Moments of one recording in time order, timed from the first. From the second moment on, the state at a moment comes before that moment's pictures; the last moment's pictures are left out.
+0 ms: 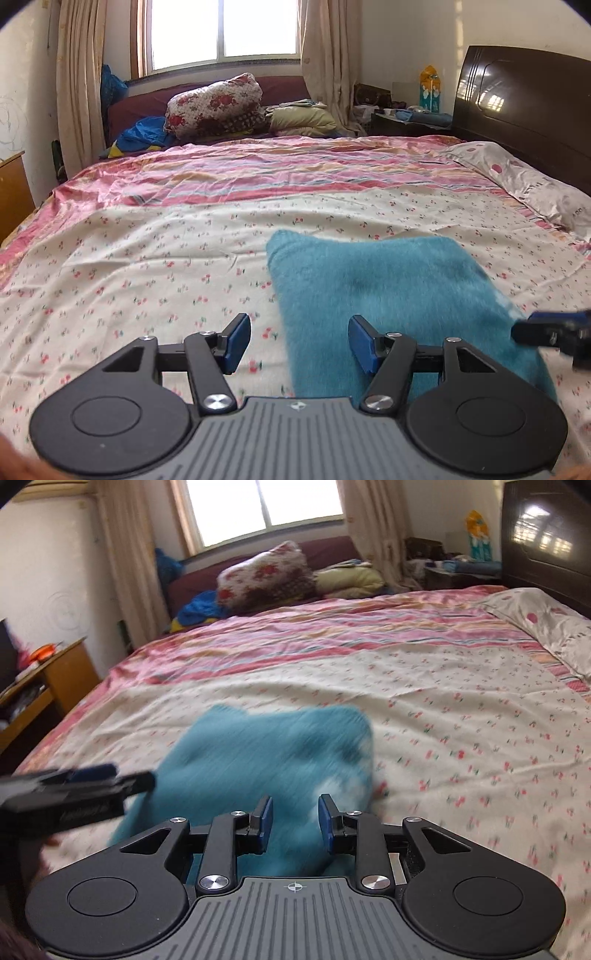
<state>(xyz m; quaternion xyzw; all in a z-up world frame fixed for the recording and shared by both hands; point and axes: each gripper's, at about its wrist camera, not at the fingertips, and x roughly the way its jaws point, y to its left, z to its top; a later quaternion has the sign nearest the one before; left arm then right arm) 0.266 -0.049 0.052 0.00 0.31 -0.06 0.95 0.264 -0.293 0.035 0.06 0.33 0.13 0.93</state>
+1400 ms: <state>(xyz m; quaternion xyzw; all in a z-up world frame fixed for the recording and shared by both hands) 0.170 -0.047 0.038 0.00 0.38 -0.06 0.92 0.173 -0.284 0.023 0.07 0.37 0.09 0.92</state>
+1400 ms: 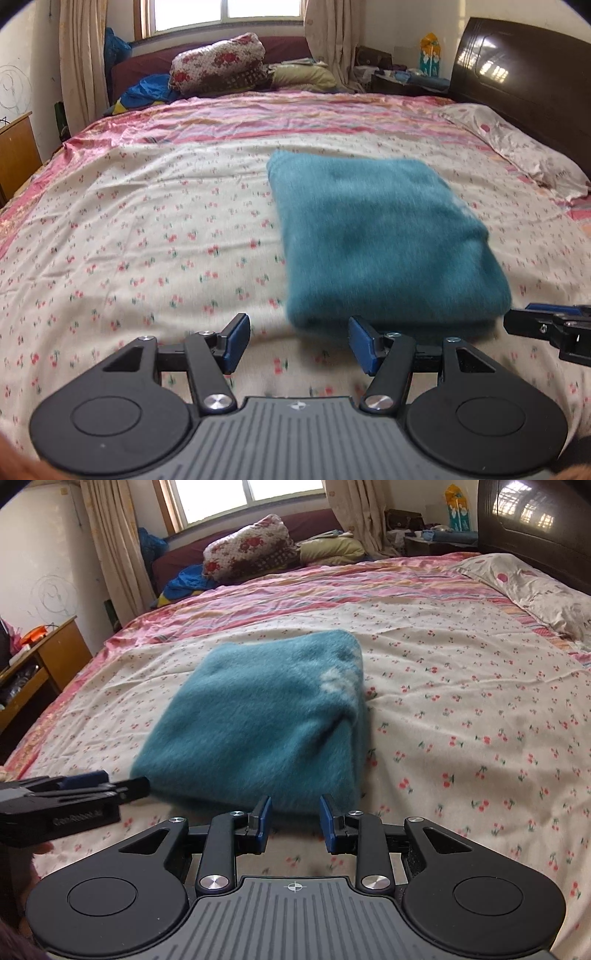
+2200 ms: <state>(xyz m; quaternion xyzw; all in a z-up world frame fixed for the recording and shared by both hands) 0.111 -0.054 0.024 0.01 0.39 -0.07 0.92 0.114 -0.279 0.016 0.08 0.38 0.10 0.92</state>
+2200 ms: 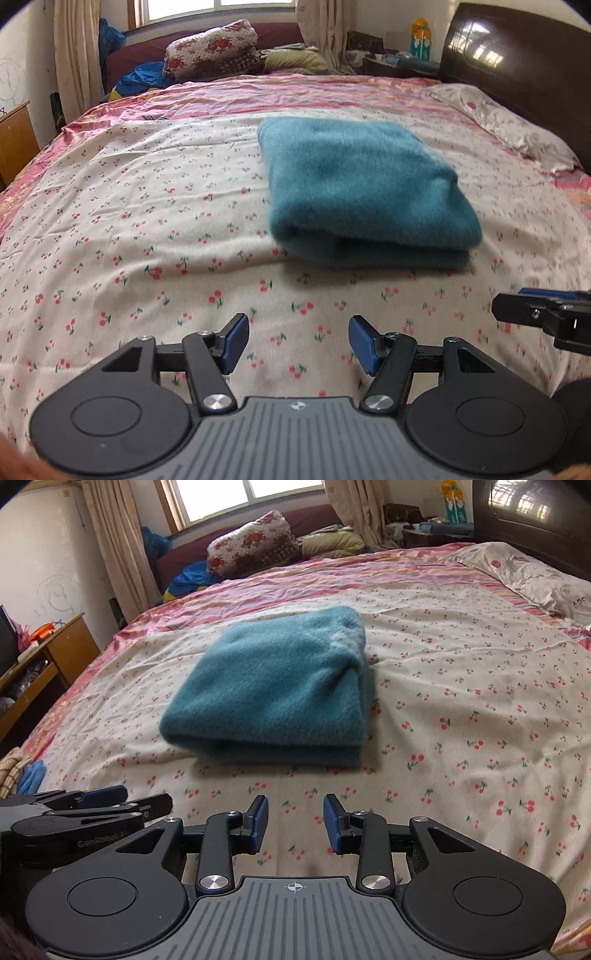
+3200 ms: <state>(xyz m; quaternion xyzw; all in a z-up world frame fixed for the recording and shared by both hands) 0.053 -0.056 -0.001 0.06 0.41 -0.06 0.91 0.050 -0.251 -0.021 0.06 0.39 0.10 0.91</state>
